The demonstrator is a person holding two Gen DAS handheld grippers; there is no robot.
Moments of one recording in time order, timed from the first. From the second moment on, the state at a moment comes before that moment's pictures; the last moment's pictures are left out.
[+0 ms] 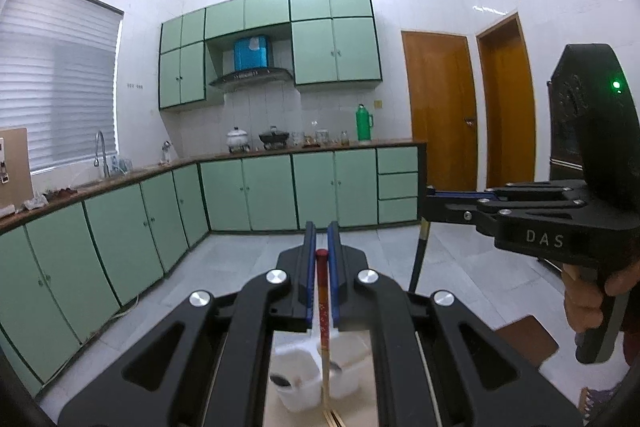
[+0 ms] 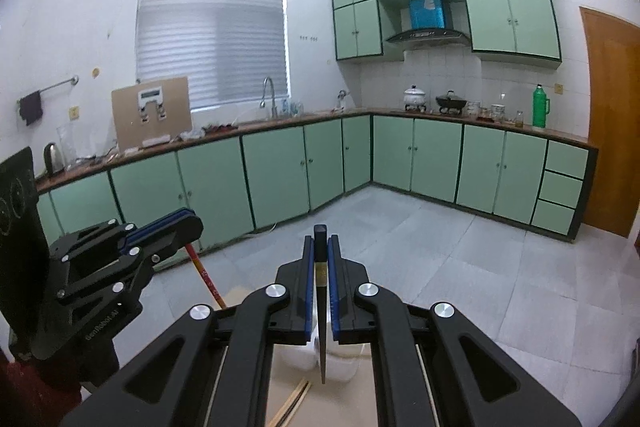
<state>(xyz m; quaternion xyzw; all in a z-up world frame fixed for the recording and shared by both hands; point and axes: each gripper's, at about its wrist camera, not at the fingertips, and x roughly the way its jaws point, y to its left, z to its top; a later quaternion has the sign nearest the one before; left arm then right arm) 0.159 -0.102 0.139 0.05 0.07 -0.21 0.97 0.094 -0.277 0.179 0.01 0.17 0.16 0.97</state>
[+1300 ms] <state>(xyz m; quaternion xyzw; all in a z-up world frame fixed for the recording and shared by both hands) 0.302 -0.076 0.046 0.01 0.20 -0.17 0.96 0.224 -0.285 0.079 0.04 0.26 0.11 0.96</state>
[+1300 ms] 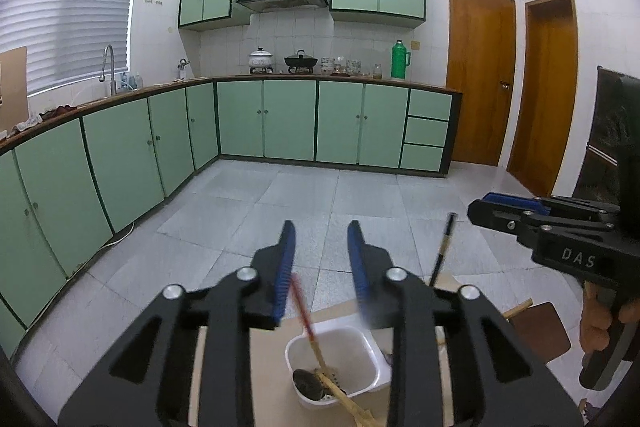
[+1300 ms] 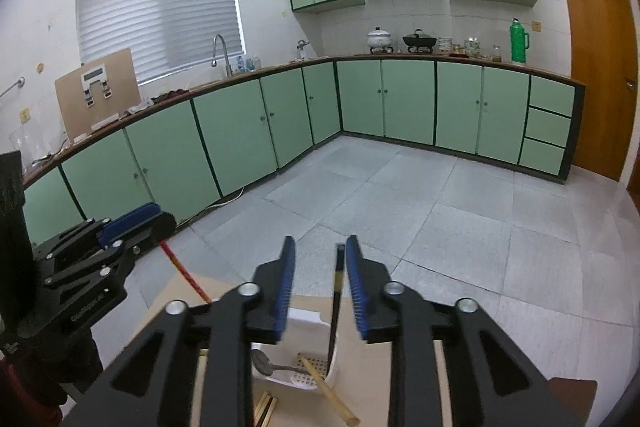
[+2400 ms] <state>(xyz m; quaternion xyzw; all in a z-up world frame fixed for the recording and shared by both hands) 0.116 -0.027 -0.070 0.00 0.31 -0.14 0.94 0.031 -0.300 -0.038 0.08 0.30 0.03 0.95</state>
